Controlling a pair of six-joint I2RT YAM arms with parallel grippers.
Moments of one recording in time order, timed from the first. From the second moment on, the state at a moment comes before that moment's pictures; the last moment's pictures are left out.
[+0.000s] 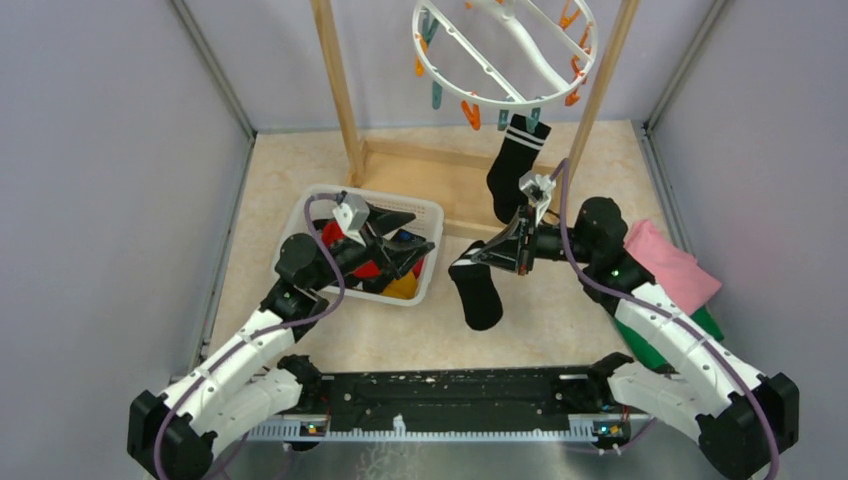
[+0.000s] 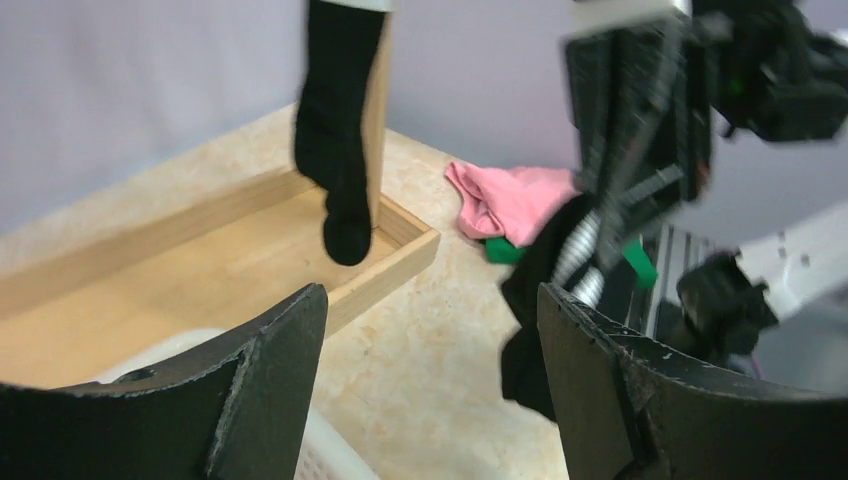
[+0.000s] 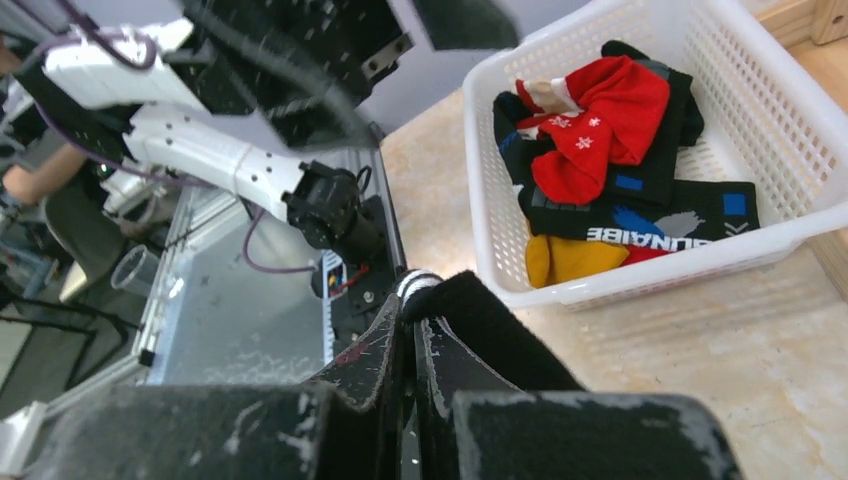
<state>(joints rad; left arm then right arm) -0.57 0.86 0.61 0.44 0.44 -0.33 0.51 0.94 0.74 0.14 -0.90 0.43</state>
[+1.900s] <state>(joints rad) -0.87 1.20 0.63 0.80 0.36 0.14 0.35 0.90 0.73 0.16 -0.82 0.63</state>
